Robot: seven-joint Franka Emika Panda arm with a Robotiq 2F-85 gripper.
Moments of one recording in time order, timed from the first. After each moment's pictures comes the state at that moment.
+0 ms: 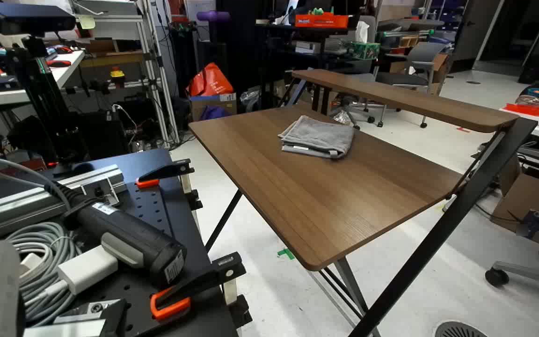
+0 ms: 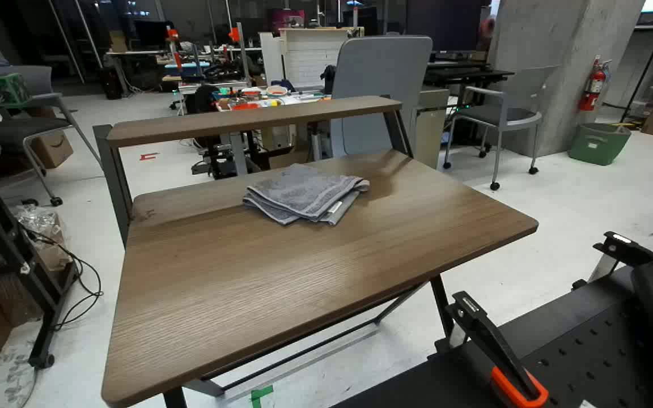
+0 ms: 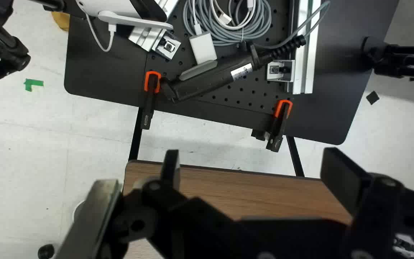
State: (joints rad) arm 0.01 -0.88 -0.20 -2.65 -0.08 1.71 -0.38
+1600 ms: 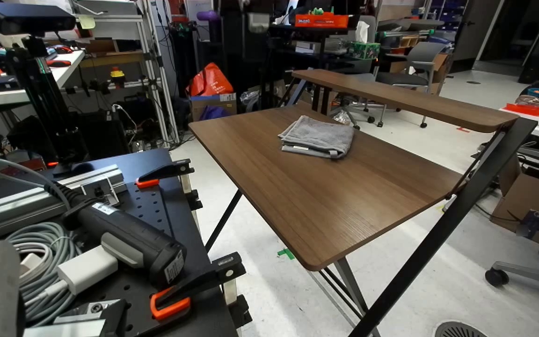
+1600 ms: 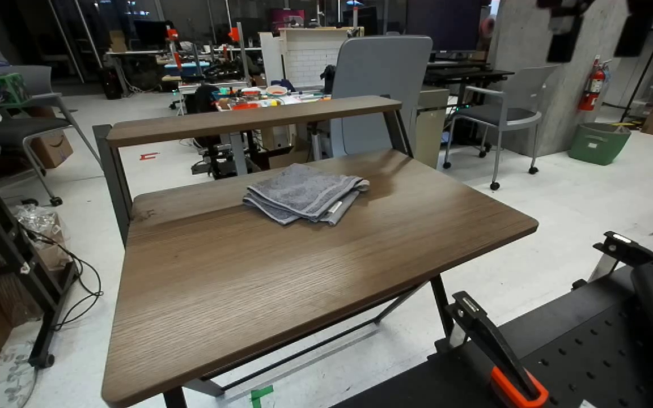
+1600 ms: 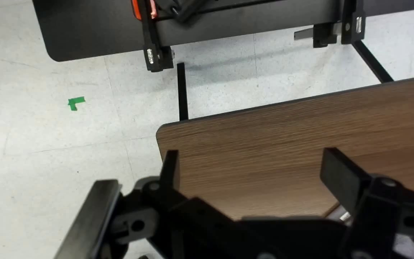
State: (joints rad) arm 0.01 -0.25 -0.05 -2.54 -0.08 2.25 0.09
